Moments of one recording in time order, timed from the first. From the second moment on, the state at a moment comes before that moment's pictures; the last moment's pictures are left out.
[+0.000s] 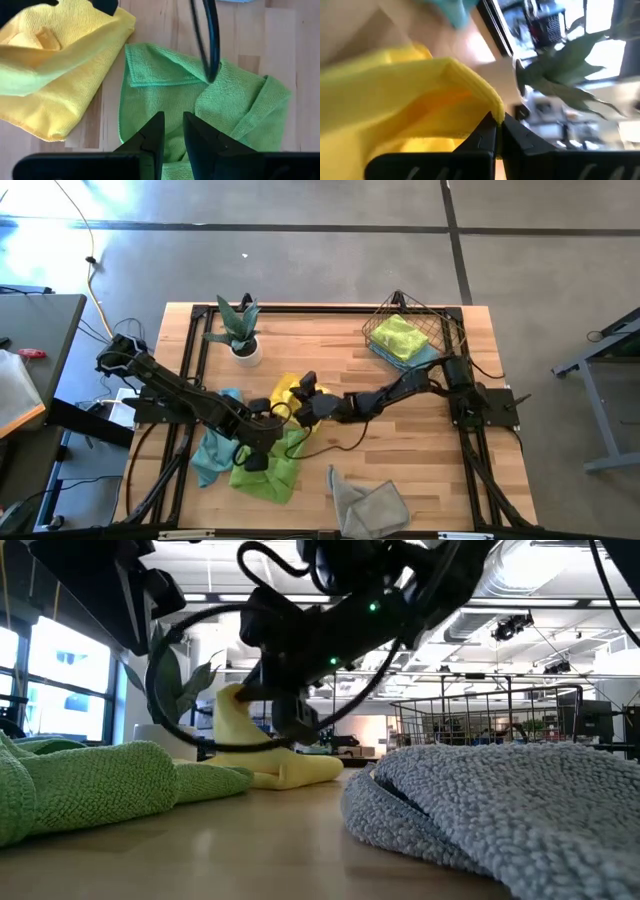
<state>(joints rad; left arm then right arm) -0.36 1.47 1.04 -0.76 -0.18 -0.48 0.14 2.12 1.25 0.49 0.63 -0.99</state>
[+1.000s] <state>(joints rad) -0.35 1.47 1.04 -0.75 -0.26 -0.43 0.36 1.92 1.25 -0.64 0.79 0.14</state>
